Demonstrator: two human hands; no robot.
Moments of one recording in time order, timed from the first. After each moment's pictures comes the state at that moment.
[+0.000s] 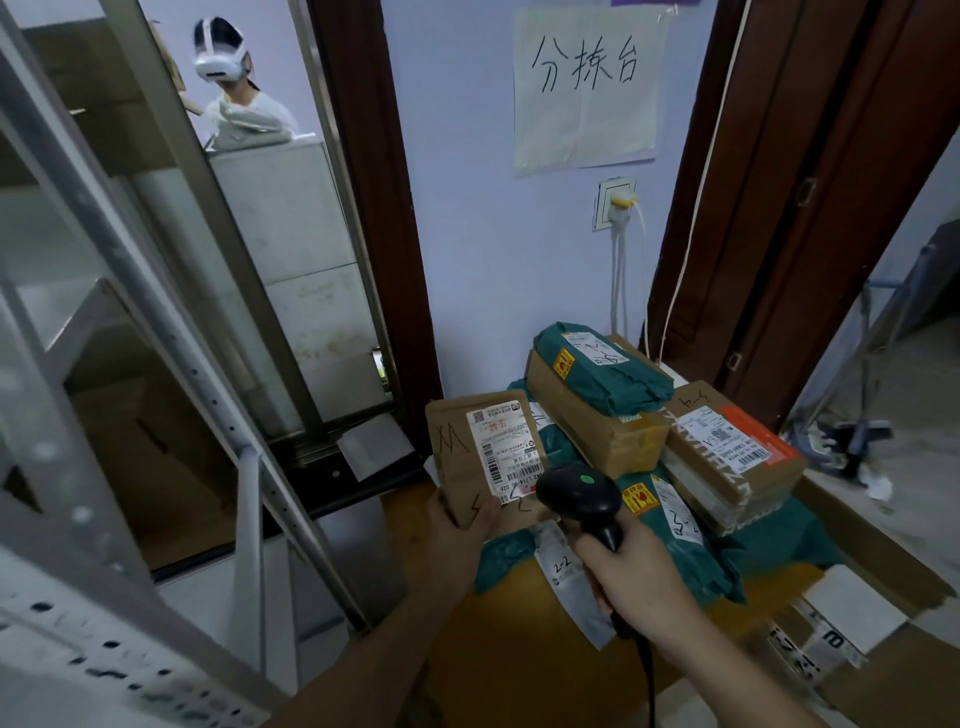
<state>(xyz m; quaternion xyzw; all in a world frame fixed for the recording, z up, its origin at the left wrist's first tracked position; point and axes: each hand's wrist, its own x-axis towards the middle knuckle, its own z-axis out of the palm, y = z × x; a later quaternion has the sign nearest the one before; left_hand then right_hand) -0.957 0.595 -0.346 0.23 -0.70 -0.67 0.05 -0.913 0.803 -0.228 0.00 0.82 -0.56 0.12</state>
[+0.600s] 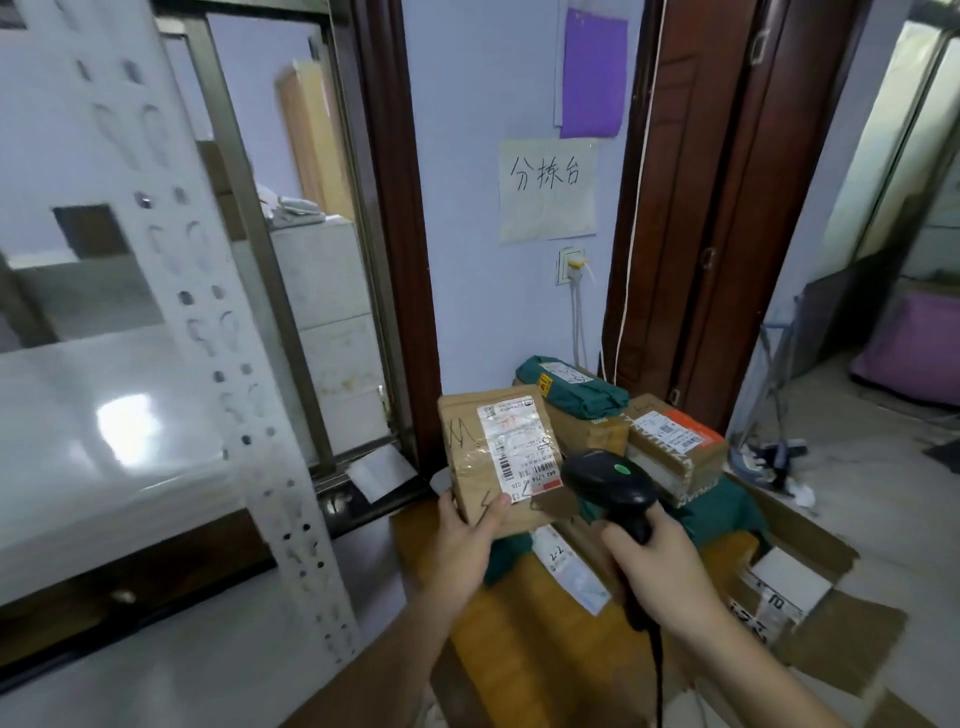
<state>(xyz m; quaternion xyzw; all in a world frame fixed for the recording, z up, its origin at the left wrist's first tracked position) -0.830 0.566 -0.272 0.12 -0.72 -0.68 0.03 -0.734 0.772 -0.147 0.02 0.82 -0.57 -0.02</state>
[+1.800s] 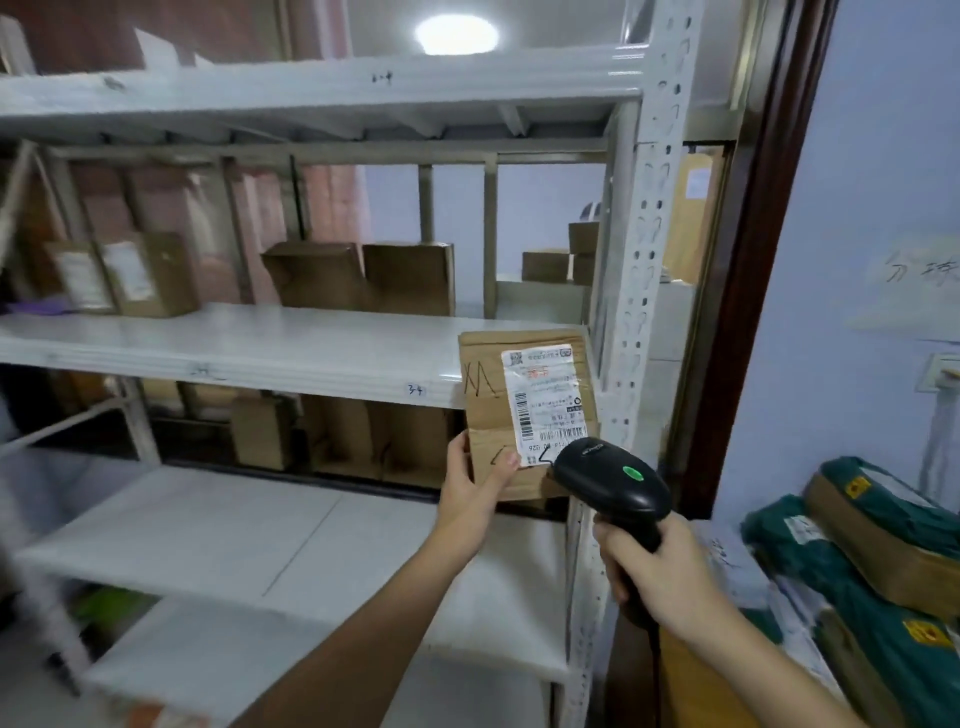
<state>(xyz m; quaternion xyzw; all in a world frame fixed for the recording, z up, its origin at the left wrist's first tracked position) -0.500 0.407 -0.141 0.18 -0.66 -0.61 0.39 -0.567 0.623 -0.103 -0.38 0.71 -0.58 0.13</state>
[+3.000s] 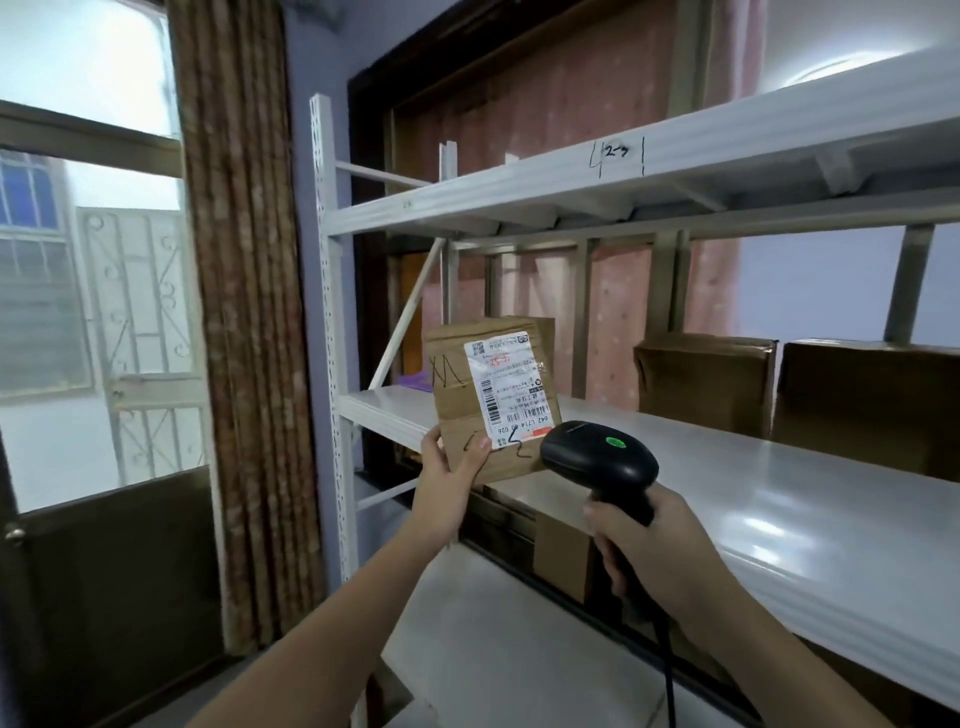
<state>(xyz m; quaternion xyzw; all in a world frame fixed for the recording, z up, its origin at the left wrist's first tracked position) -0.195 -0.115 -0.041 0.34 -0.60 -0.43 0.58 -0.368 0.048 -0.007 -0.58 0.58 -0.51 0.26</state>
